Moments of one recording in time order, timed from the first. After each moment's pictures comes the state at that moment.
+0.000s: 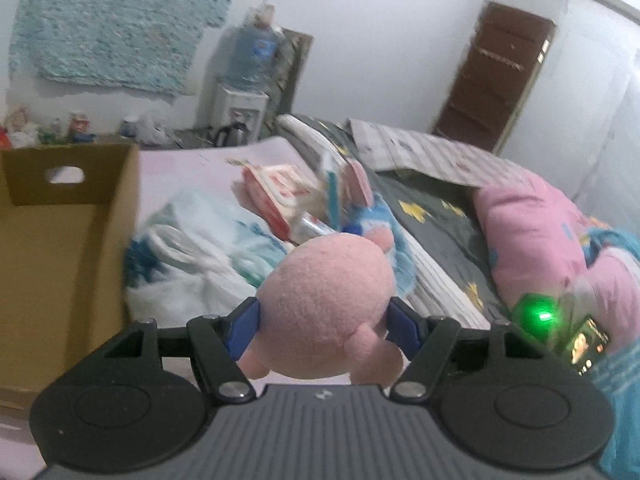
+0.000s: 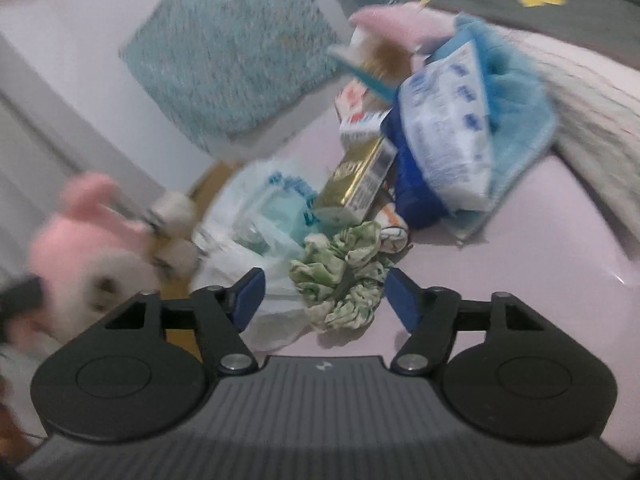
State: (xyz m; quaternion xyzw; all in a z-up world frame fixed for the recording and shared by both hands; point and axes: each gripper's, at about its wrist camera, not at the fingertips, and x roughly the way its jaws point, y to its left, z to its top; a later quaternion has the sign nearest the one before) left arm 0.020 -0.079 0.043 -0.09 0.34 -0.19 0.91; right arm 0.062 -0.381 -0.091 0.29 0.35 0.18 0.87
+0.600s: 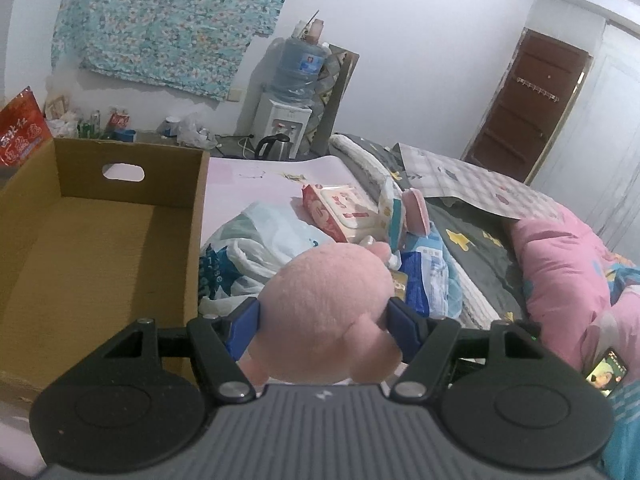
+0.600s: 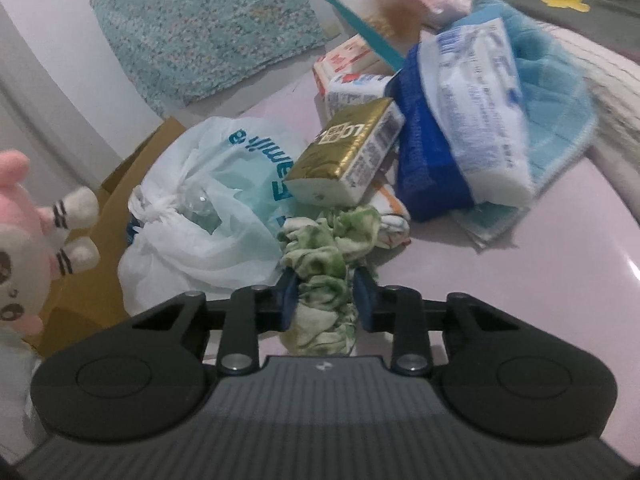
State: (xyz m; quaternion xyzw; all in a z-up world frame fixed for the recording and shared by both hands) left arm 0.026 -0.013 0.041 -0.12 0.34 -0.14 0.92; right arm 0.087 -0.337 -0.110 0.23 0.38 0.12 0.89
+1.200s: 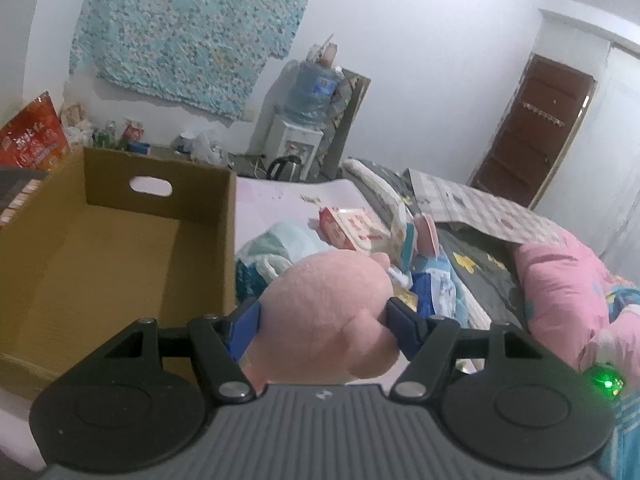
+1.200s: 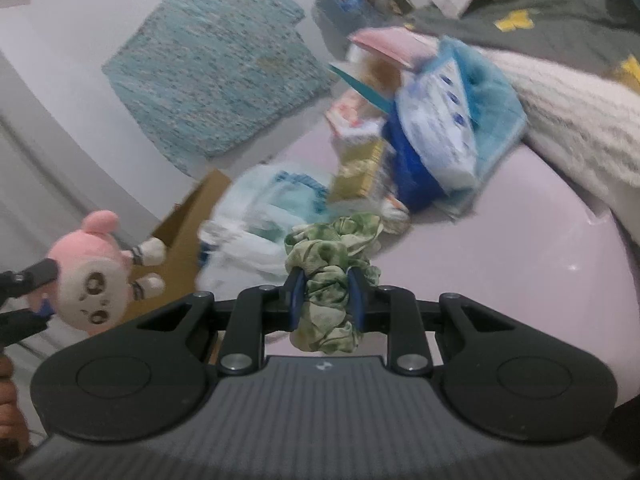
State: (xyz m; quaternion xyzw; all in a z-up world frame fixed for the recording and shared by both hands) left arm 0.002 0.019 0.051 -0.13 0.30 -0.13 0.93; right arm -0.004 -0.363 -0.060 0.30 0.31 0.13 0.89
